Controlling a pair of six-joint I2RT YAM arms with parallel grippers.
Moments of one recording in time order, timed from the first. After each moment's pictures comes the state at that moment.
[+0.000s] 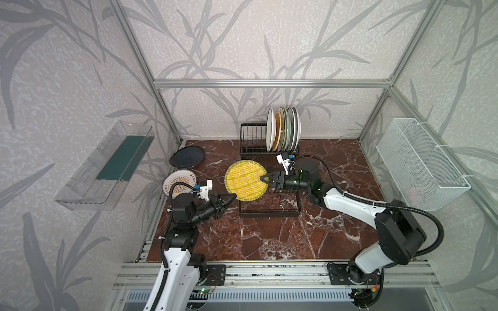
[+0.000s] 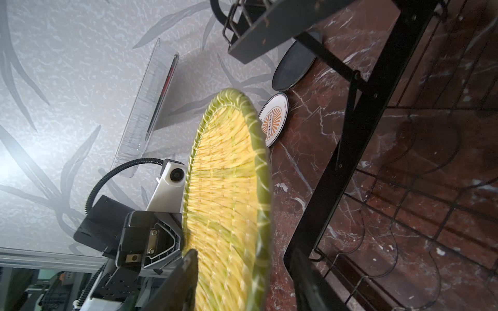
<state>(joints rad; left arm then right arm) -0.01 0.60 0.41 -0.05 0.91 -1.22 0.63 1.57 0.94 0.40 -0.66 0.94</state>
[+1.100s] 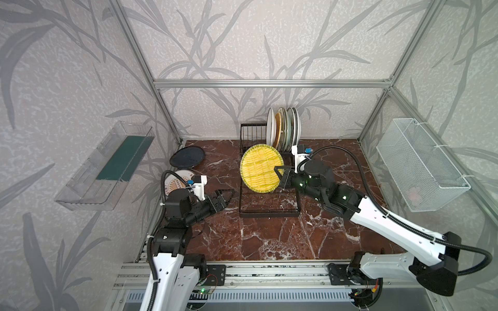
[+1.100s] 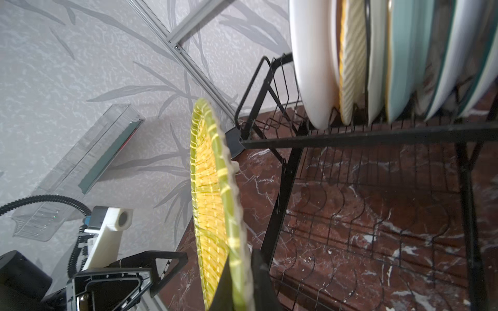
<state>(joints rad) -0.02 0.55 0.70 -0.58 0.62 -0.68 0.94 1.25 1.26 -0.29 0.24 0.66</state>
